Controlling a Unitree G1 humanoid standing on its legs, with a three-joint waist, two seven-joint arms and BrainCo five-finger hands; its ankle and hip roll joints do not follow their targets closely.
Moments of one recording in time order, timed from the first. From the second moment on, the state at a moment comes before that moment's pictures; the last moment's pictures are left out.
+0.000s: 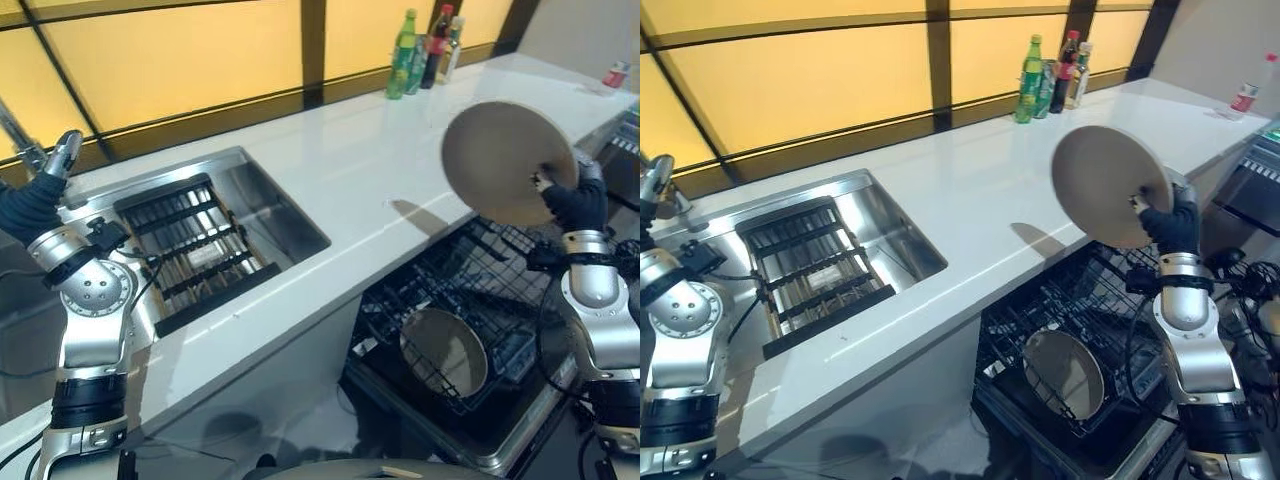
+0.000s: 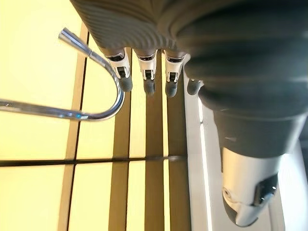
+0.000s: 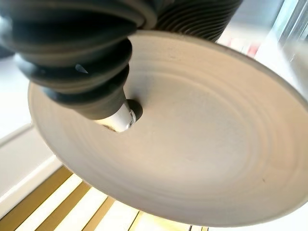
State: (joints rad) left arm -0.19 0.55 0.27 -0.11 -0.10 -0.26 0.78; right arm -0.11 -0.65 -0.20 -0.12 0.23 0.00 -0.30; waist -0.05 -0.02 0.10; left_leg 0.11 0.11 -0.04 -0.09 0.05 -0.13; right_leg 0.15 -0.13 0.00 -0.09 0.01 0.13
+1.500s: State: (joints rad) left arm -0.33 0.57 0.16 0.00 -0.10 -0.26 0.96; right arm -0.37 -0.76 0.06 0.35 -0.04 -0.10 -0.58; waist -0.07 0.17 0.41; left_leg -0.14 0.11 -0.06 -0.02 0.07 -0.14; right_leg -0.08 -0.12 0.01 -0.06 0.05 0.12
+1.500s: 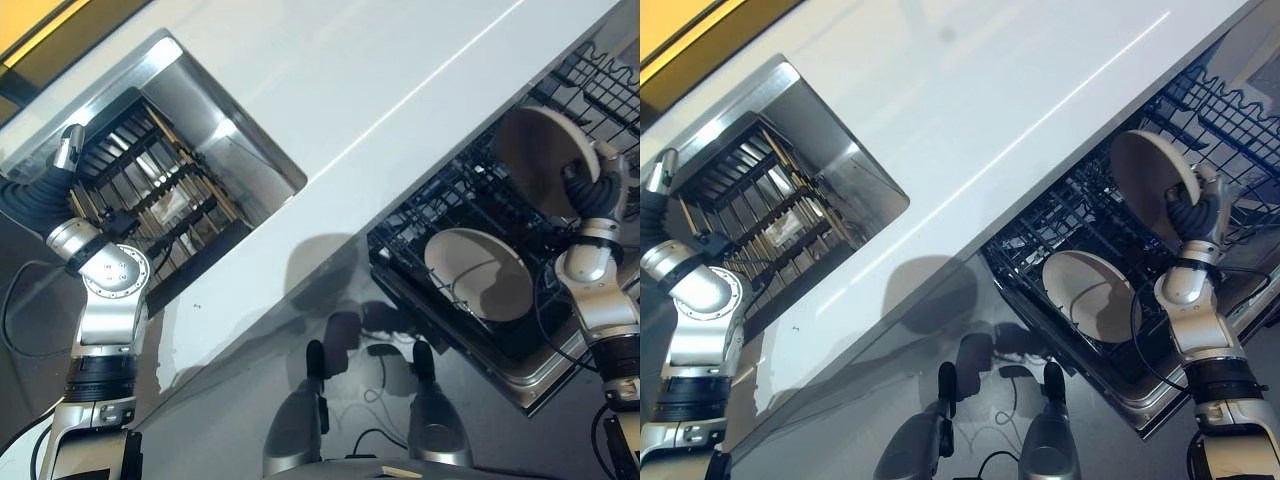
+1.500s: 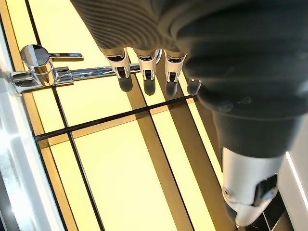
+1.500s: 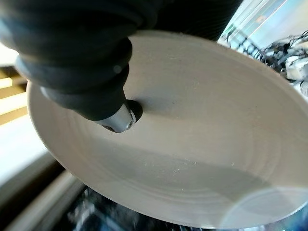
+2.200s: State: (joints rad) left arm -0.41 0.65 0.11 0.03 -0.10 -0.26 0.97; right arm -0.42 -0.72 0.22 0.56 -0.28 -0.07 -0.78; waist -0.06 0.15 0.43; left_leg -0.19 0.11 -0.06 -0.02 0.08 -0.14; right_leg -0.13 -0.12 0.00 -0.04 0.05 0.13
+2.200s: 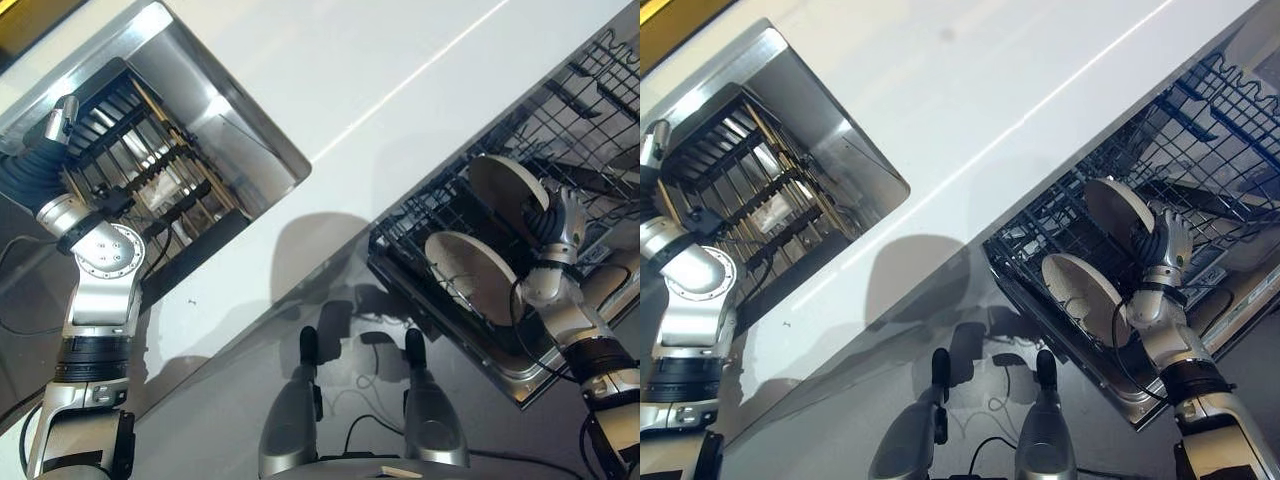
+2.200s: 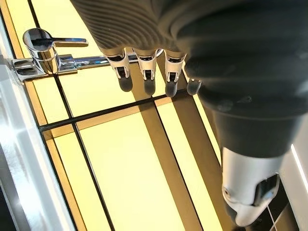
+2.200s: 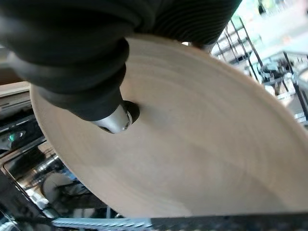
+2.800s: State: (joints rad) left arm -0.49 0.70 0.06 0.03 -0.10 -0.22 0.98; right arm -0.54 -0.73 0.33 0.63 -0.41 0.03 -0.88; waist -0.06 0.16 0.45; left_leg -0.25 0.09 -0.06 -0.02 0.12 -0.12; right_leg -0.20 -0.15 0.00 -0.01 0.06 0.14
